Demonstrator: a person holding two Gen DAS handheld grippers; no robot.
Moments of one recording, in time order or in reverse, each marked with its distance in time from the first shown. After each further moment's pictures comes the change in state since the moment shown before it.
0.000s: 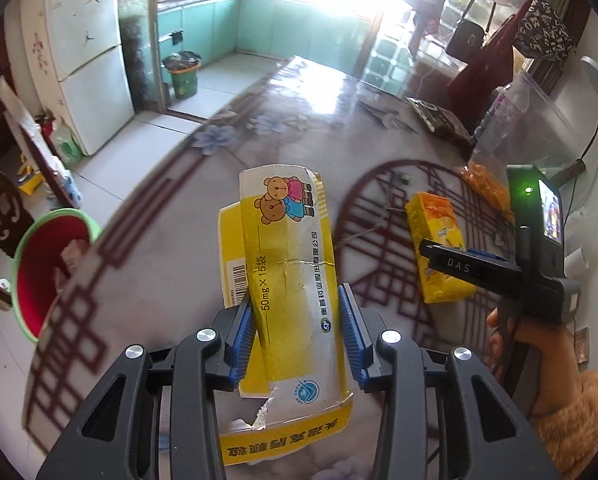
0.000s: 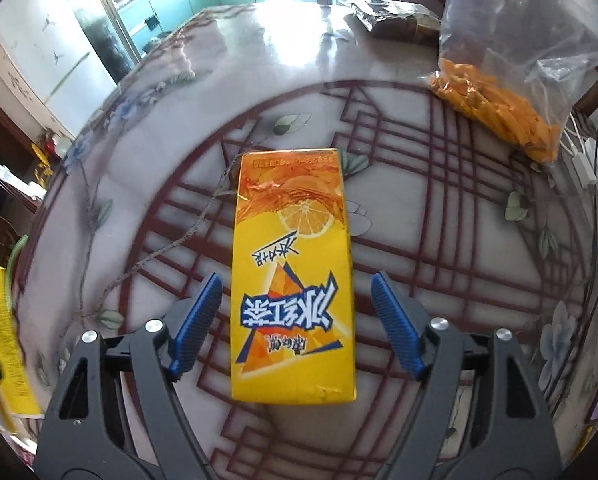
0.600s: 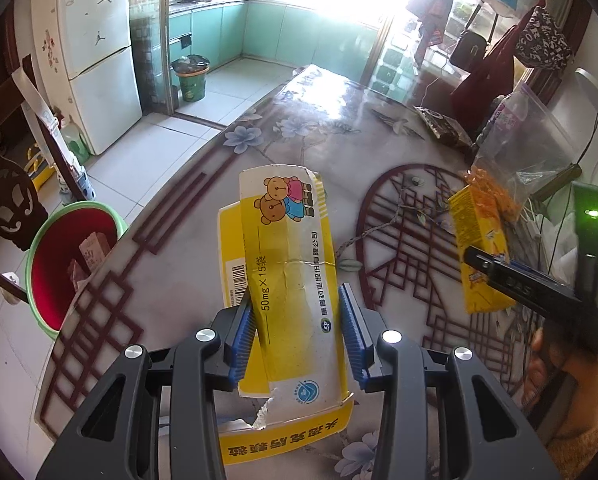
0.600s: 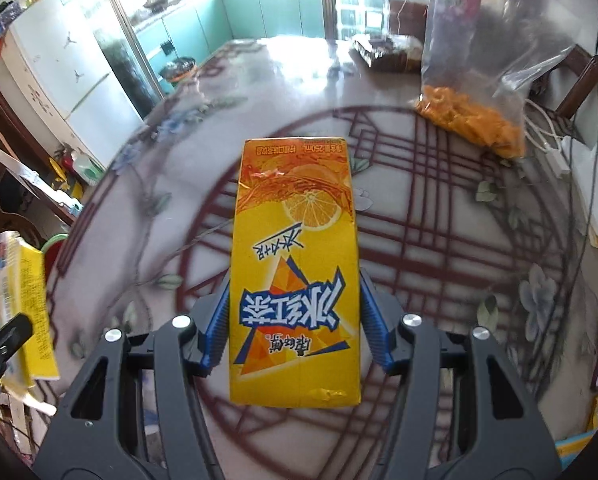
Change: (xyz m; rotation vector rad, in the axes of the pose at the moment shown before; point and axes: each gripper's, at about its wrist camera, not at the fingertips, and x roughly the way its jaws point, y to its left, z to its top) left arm -0.024 0.027 -0.014 -0.008 -0.023 -0.009; right arm -0.083 0.013 -0.044 0.015 -0.122 0.045
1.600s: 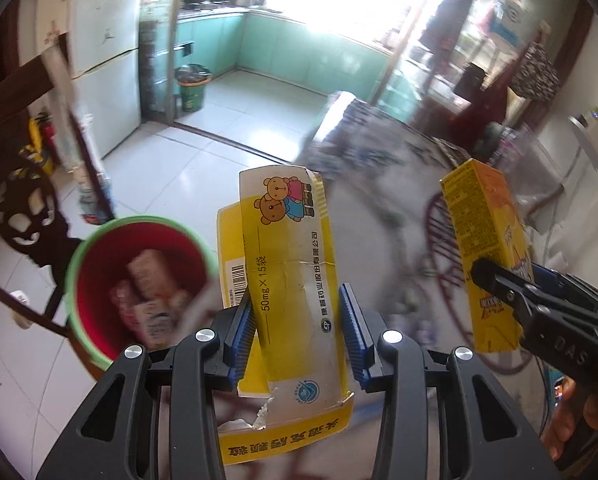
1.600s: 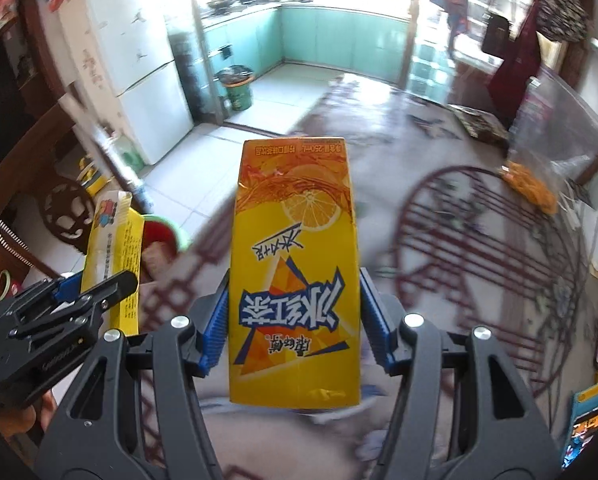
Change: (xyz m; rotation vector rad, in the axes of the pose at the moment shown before) left arm -0.039 0.188 0.014 -0.014 -0.050 -0.083; right arm -0.066 0.250 -0.038 -0.180 -0.083 0.019
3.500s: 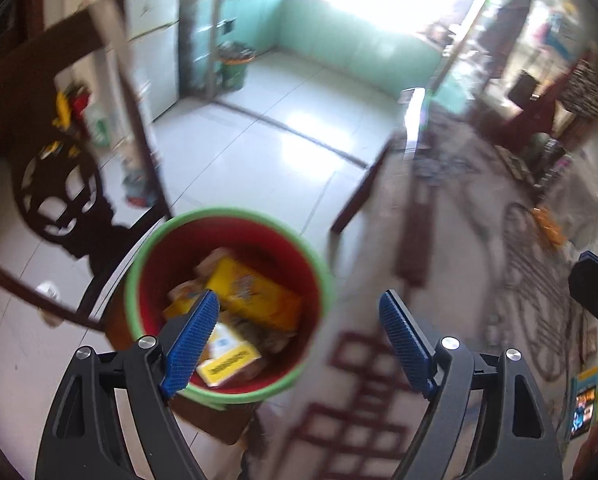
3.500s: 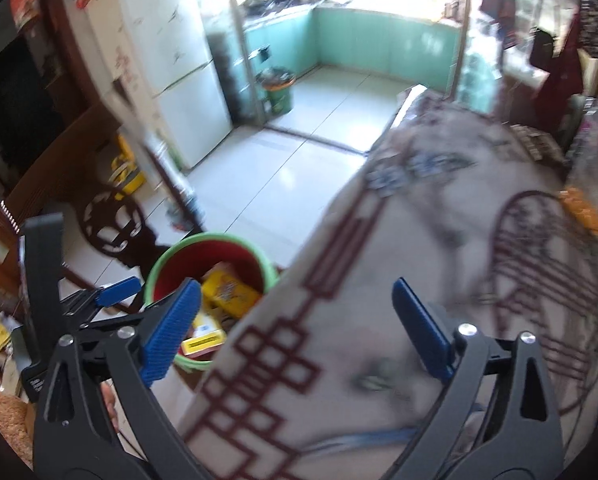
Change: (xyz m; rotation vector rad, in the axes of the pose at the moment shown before) left arm 0.027 0.089 0.025 -0.039 0.061 0.060; right arm 0.011 0.082 0.031 0.004 -0.034 0.072
